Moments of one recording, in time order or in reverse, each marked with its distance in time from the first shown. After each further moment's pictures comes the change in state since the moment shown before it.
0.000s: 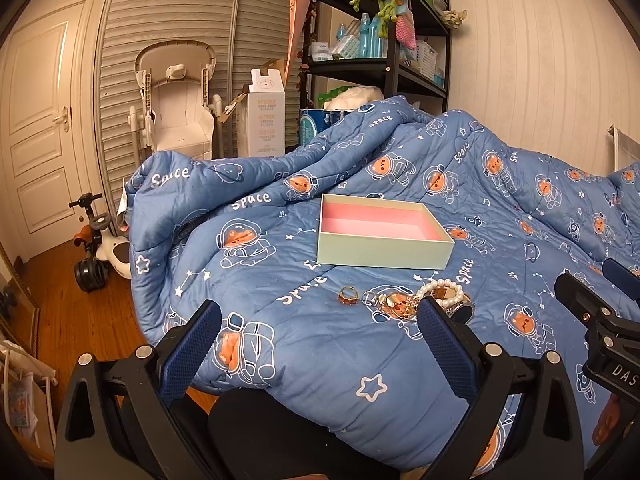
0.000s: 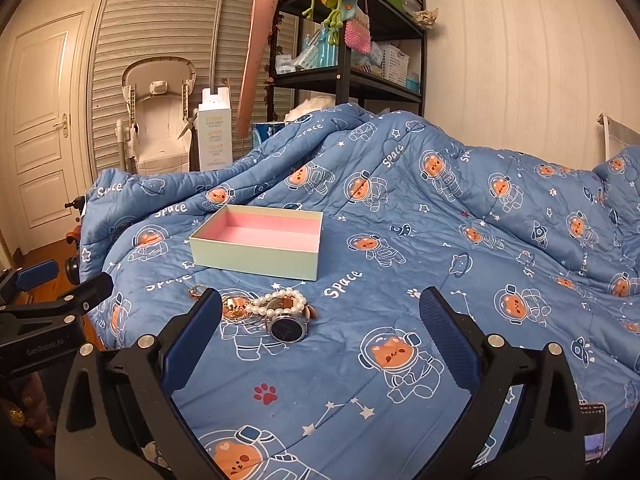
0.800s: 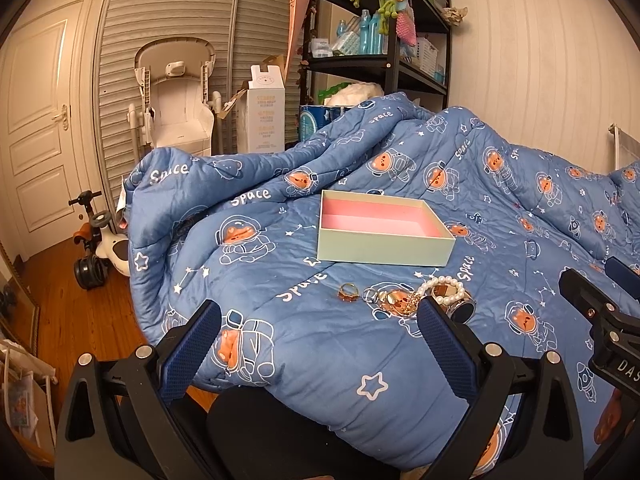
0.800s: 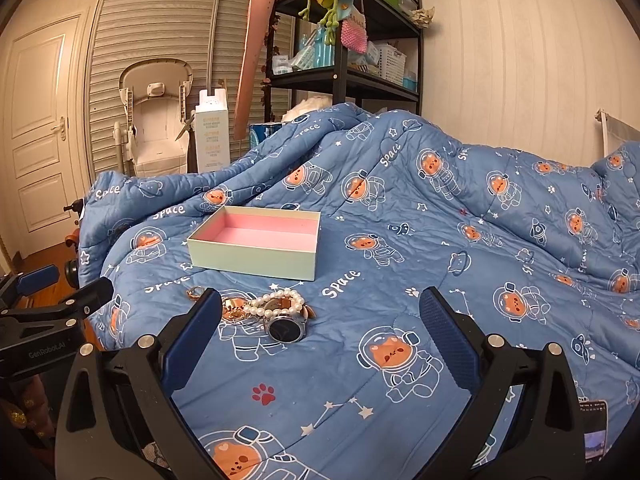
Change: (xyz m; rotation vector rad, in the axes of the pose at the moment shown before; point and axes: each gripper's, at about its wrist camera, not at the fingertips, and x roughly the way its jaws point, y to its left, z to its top) left arm 0.005 0.004 -0.005 -0.005 0.015 -0.007; right arm 0.002 -0.003 0.001 0.014 0.003 -0.003
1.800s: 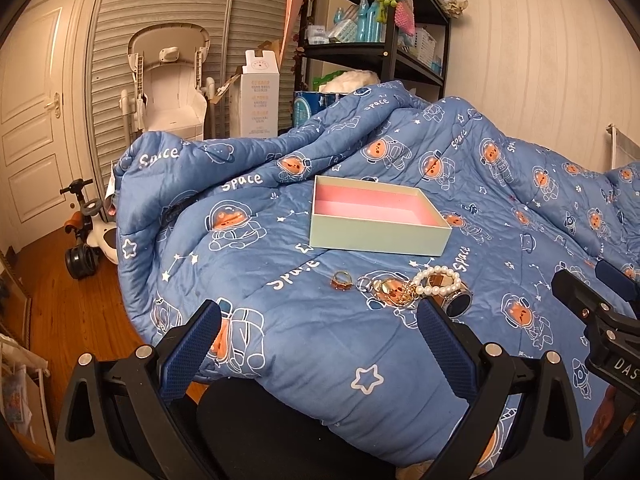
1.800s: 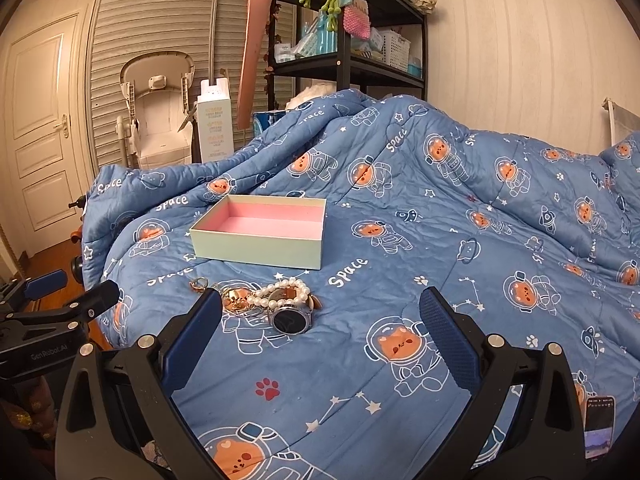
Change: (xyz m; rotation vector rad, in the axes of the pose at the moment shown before) left arm 0.011 0.003 -0.002 -0.021 0.057 -0.044; right arm 0.011 -0.002 -0.004 0.018 0.052 0.033
